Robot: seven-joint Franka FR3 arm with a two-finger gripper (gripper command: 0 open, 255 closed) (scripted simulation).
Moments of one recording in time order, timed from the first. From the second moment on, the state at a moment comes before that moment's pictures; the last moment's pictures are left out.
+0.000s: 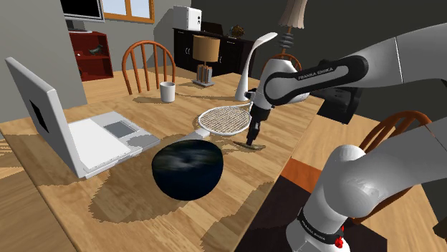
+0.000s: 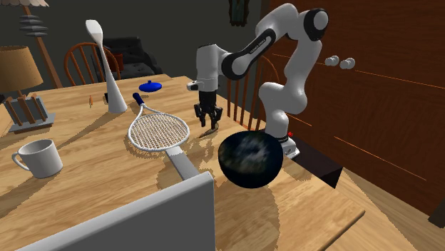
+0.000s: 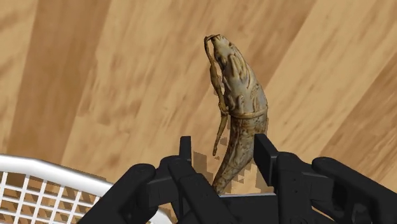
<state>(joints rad) 0.12 -0.62 -0.37 -2.74 -0.10 2.20 -0.69</state>
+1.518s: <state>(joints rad) 0.04 -0.82 -0.29 -2.95 -0.18 2.33 -0.61</state>
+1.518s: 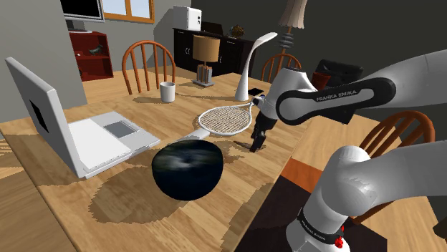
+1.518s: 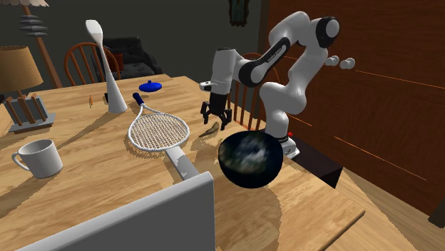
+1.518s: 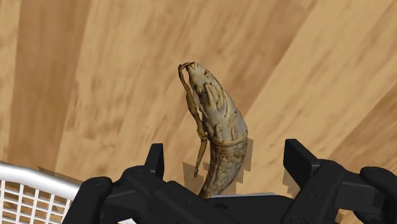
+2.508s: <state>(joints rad) 0.04 -0.82 -0.30 -2.95 -0.19 2.34 -0.61</state>
